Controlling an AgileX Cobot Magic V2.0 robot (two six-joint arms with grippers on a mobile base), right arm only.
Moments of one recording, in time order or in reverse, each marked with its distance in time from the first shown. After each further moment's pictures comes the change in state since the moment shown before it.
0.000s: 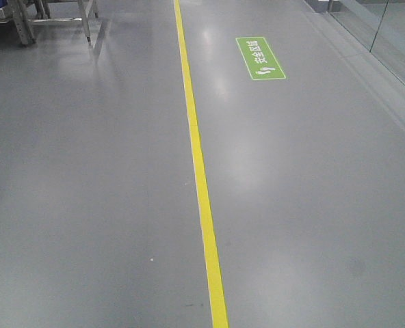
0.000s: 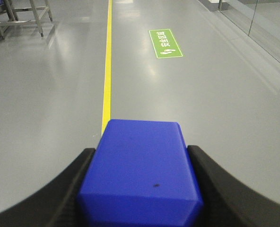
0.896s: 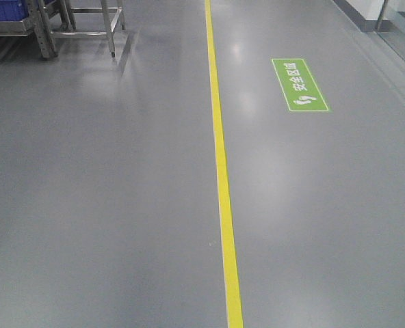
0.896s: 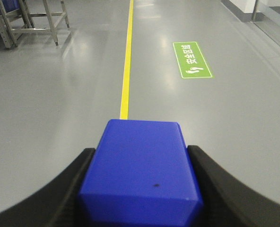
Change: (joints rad) arm 0.000 0.000 0.000 0.000 0.000 0.000
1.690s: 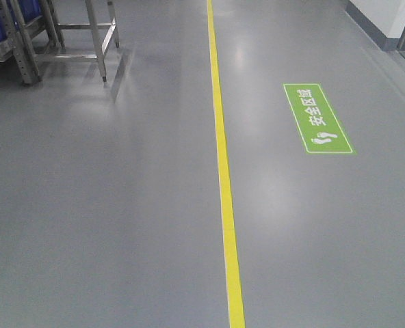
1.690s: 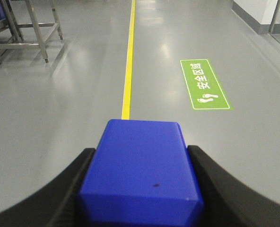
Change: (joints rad) arm 0.000 0.000 0.000 0.000 0.001 0.000
